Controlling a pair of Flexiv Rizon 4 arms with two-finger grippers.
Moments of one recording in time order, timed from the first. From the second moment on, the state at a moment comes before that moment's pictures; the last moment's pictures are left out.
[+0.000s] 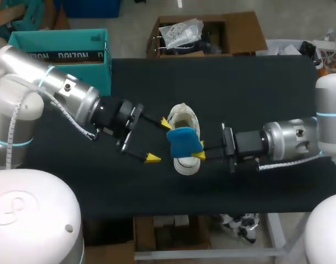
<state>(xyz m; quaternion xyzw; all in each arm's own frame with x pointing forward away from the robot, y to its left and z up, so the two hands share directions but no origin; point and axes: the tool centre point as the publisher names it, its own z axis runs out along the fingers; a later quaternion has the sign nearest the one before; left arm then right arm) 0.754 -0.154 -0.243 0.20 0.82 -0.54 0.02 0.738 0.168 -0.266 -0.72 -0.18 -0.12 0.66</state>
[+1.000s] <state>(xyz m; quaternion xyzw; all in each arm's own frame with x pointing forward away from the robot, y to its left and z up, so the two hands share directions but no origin) 0.795 -0.165 -0.292 0.13 0.83 -0.53 0.13 0.796 0.158 -0.302 -0.71 -0.19 -0.16 0.66</state>
